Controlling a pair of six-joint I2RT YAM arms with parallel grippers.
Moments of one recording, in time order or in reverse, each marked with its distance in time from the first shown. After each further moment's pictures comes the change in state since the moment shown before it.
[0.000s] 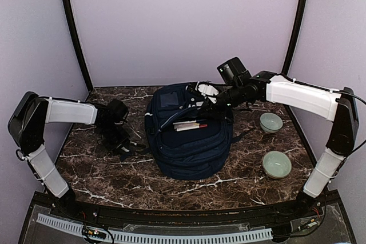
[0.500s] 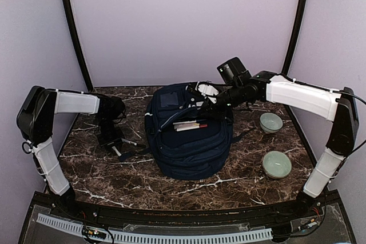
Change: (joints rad) left arm 0.093 0.126 0.158 -0.250 -0.004 0.288; right arm 0.000 0.000 0.000 0.000 -0.002 0.000
